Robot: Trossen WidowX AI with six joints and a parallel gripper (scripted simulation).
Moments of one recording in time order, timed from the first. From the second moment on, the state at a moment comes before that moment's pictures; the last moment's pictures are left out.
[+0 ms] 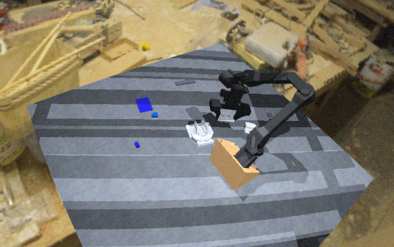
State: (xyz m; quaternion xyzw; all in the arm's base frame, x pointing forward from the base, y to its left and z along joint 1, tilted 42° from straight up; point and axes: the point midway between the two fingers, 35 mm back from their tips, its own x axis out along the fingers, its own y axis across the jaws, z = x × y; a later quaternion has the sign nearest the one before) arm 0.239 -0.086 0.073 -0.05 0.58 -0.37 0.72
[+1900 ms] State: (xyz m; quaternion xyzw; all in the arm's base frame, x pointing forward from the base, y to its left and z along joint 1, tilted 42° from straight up) arm 0.221 0.008 -0.006 -0.16 0.61 -0.33 0.70
